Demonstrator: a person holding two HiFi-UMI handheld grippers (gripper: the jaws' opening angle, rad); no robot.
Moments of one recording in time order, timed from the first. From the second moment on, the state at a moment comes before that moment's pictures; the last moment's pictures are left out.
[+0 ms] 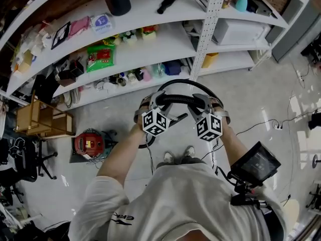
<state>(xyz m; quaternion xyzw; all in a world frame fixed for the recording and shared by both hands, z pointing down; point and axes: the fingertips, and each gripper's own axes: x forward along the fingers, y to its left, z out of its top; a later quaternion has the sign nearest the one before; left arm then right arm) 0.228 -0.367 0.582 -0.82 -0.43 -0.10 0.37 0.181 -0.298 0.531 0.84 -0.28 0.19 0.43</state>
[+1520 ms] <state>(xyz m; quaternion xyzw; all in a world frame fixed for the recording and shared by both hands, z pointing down) 0.218 -0.168 0.622 -0.86 -0.36 -0.17 0.33 0.200 -0.092 0.567 0.78 -0.39 0.16 0.46</state>
